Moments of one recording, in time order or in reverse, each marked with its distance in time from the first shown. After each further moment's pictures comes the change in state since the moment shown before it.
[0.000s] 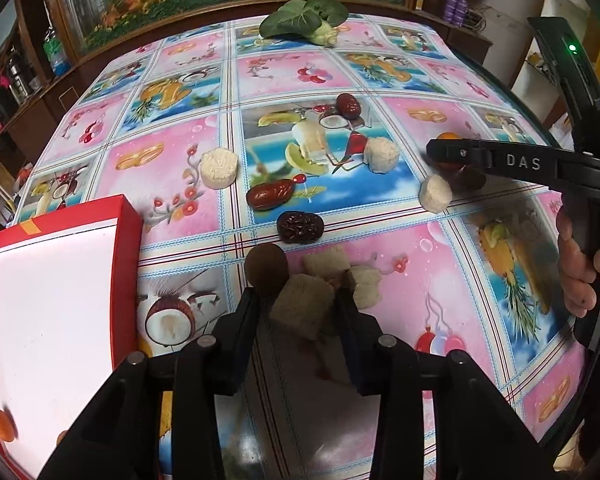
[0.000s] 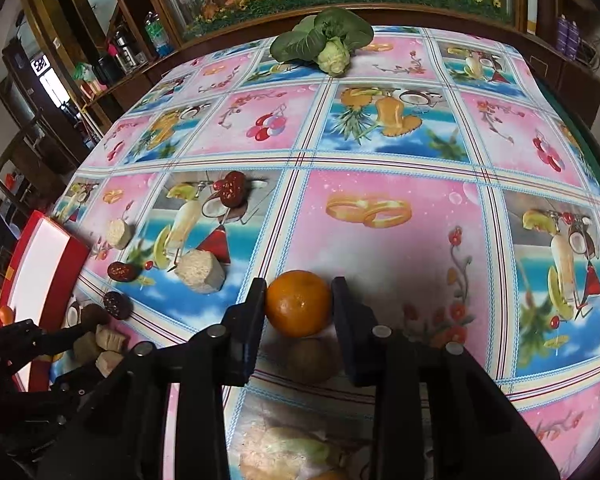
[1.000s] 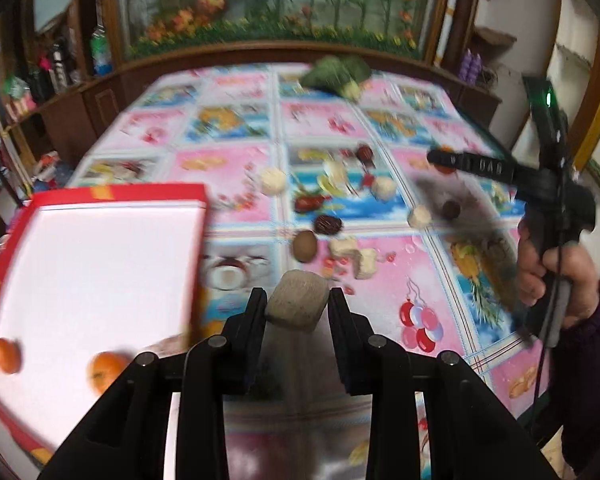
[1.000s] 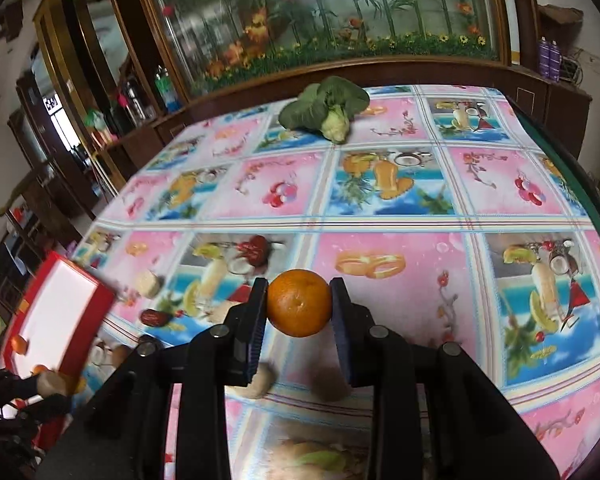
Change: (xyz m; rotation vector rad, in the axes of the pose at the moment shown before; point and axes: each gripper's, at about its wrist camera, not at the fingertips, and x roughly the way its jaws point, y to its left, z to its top) left arm -0.077 0.026 -0.043 -0.145 -0.188 0.020; right arm -0.036 0.009 -0.001 0.049 -0.231 0.034
